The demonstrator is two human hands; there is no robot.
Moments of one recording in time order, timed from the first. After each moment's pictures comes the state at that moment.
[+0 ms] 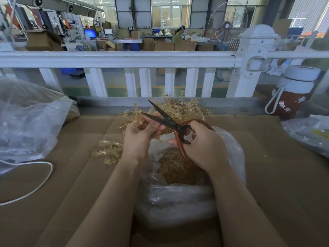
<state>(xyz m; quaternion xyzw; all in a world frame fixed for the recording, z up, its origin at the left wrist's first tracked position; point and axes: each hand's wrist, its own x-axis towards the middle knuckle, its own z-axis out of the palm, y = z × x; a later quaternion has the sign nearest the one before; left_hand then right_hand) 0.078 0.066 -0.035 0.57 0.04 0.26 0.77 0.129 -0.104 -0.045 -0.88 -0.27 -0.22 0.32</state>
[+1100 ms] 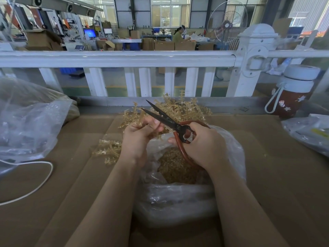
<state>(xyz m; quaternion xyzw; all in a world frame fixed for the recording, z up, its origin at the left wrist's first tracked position) 0.077 0.066 -0.033 0.54 0.03 0.24 0.81 0.130 -0.105 -0.043 -0.89 -0.26 -0.20 0.31</state>
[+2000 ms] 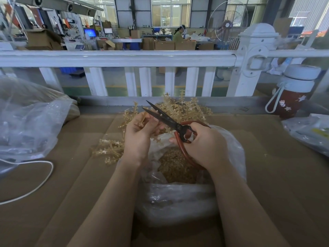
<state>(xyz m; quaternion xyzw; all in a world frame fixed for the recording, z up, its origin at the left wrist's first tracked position) 0.076 0.062 -0.035 0.60 -0.01 0.30 0.74 0.129 -0.105 -0.042 -0.89 -0.26 -0.20 0.32</state>
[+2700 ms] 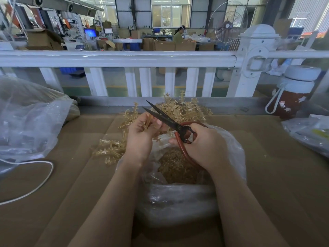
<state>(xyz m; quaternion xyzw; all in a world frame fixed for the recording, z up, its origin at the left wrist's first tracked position) 0.078 0.060 -0.034 0.62 -0.03 0.30 0.72 0.132 -0.105 -0.045 -0.89 -0.26 -0.20 0.33</state>
